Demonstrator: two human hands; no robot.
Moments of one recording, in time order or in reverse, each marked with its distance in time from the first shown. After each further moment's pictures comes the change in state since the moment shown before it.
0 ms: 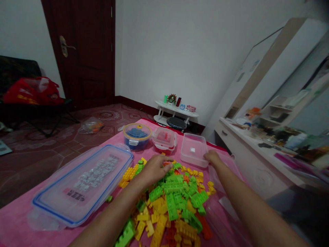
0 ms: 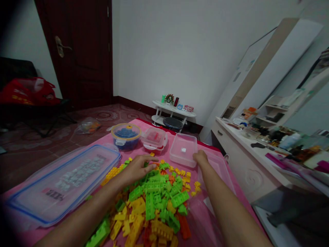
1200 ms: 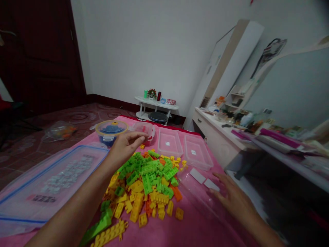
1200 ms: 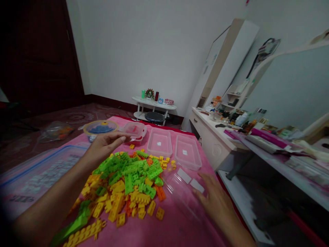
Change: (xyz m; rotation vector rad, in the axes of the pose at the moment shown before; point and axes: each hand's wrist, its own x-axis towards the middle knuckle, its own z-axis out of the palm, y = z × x) left_hand -0.002 0.076 -0.027 -0.004 0.041 0.103; right_hand -0.227 0.155 -0.071 0.051 0.074 -0.219
